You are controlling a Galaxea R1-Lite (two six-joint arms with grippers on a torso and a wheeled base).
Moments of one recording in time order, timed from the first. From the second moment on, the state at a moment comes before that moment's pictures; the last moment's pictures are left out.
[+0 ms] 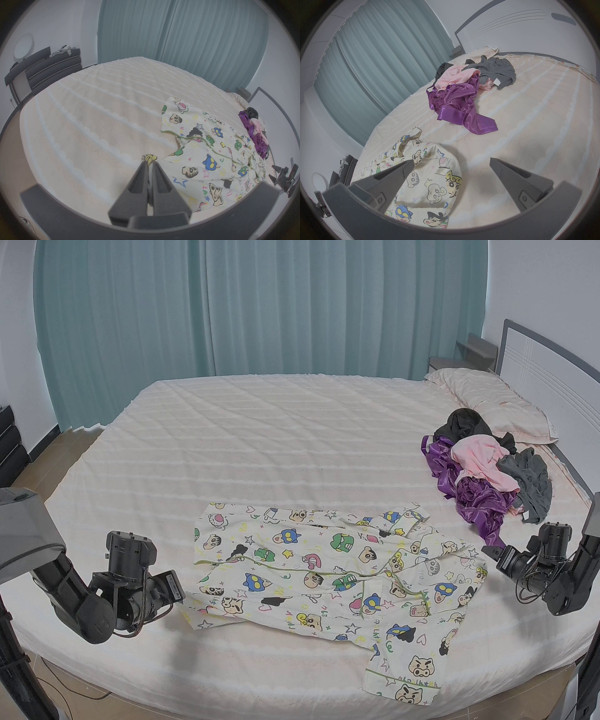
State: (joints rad) left arm -0.25 1.98 -0.47 -0.80 0.26 -0.54; right arm -0.16 2.14 -0.43 -1.20 0.13 0.49
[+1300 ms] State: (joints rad) left arm -0.56 1.68 -0.11 -0.76 0.26 -0.86; right arm 0.13 1.94 -0.03 -1.16 0.16 0.57
